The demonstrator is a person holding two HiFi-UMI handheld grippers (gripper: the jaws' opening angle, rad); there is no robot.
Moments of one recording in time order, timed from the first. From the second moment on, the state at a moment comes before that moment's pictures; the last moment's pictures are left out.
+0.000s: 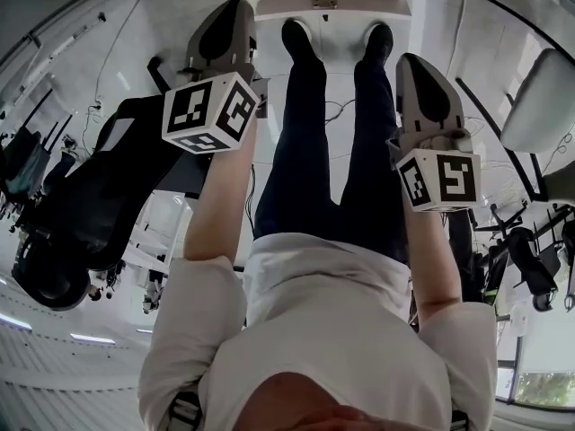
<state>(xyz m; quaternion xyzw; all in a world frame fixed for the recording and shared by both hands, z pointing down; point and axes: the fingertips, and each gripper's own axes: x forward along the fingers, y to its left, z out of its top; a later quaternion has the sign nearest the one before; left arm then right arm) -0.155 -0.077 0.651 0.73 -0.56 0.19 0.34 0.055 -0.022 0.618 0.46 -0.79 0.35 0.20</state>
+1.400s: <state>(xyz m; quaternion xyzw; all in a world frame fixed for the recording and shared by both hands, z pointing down) -0.149 -0.023 0.572 0.76 -0.57 0.14 0.27 0.051 -0.025 0.581 0.47 -0.80 0.31 0.19</state>
